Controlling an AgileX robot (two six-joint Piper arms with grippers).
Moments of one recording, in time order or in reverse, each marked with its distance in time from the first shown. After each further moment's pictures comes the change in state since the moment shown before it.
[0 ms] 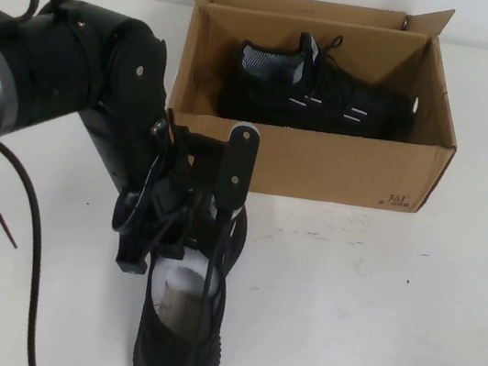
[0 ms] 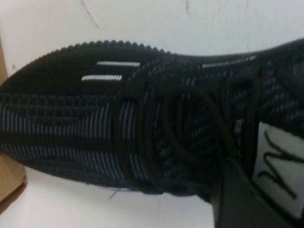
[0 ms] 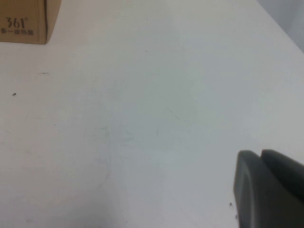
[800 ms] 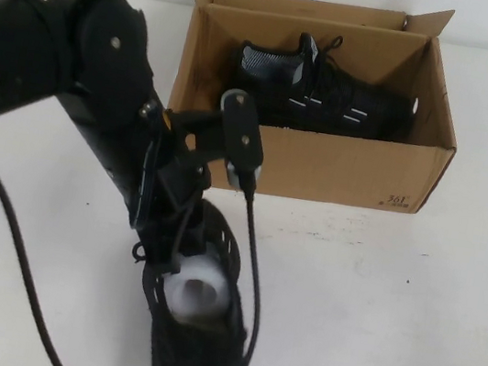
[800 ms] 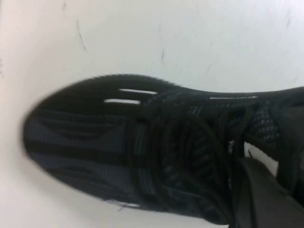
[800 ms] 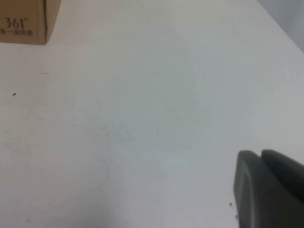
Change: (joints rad) right arm 0.000 0.000 0.000 0.000 0.000 0.000; left arm 0.000 -0.078 0.000 -0.144 0.047 -0.257
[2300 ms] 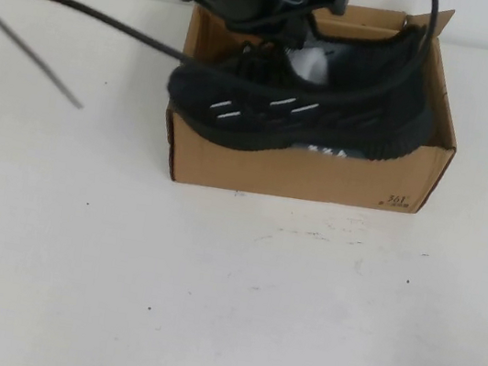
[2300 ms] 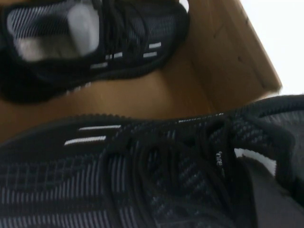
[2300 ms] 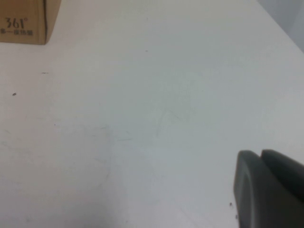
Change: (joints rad) right arm 0.000 0.000 0.000 0.000 0.000 0.000; left arm 0.000 0.201 -0.643 0.057 -0.074 -1.098
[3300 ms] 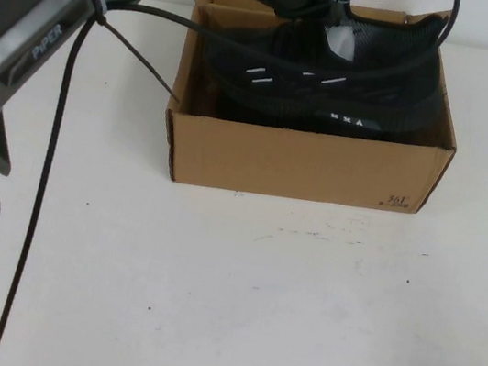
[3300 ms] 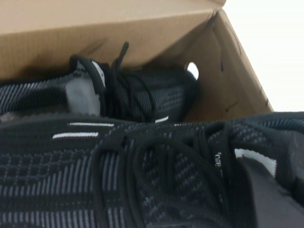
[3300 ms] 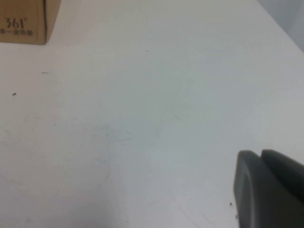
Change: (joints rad) right arm 0.000 0.000 0.000 0.000 0.000 0.000; left arm -0.011 0.275 -0.312 0.040 -0.070 -0.073
